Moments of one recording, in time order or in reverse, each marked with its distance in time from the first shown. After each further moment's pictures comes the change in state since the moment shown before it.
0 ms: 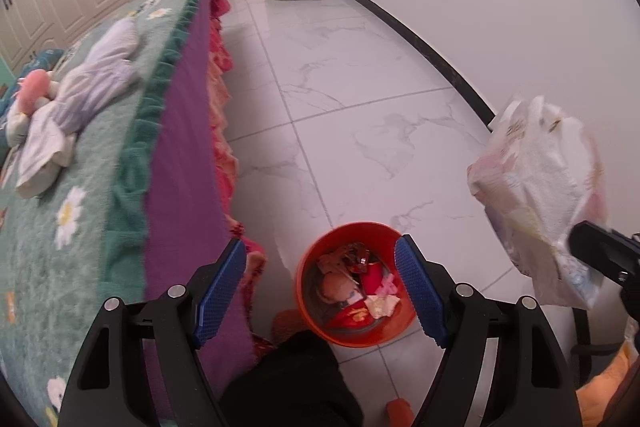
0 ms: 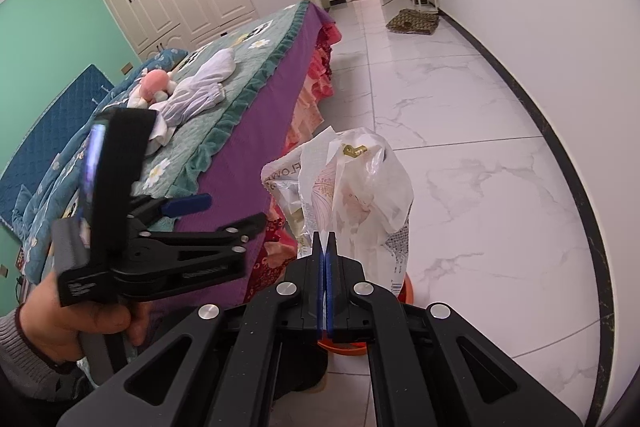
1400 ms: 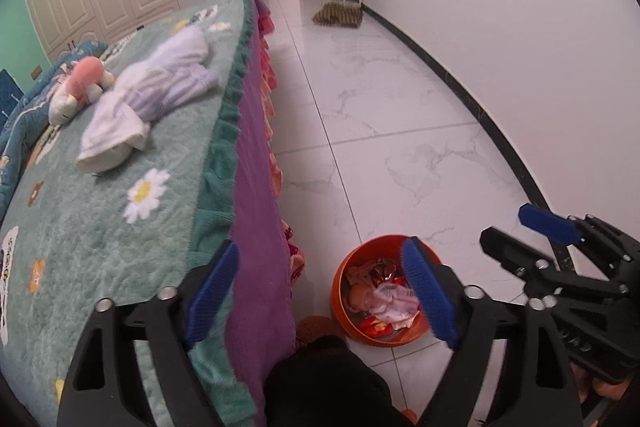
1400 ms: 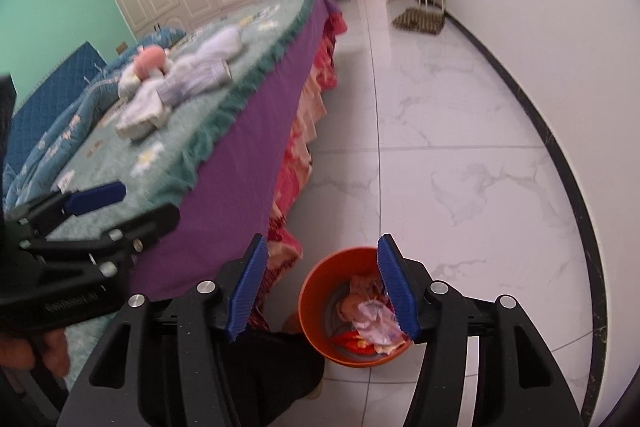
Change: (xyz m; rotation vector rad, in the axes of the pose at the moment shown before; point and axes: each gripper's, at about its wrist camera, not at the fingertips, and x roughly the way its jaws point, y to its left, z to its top) left arm -0.065 0.044 -0.025 -0.096 -0.114 0.067; right arm 0.045 0.049 0.006 -0.053 0.001 -0.059
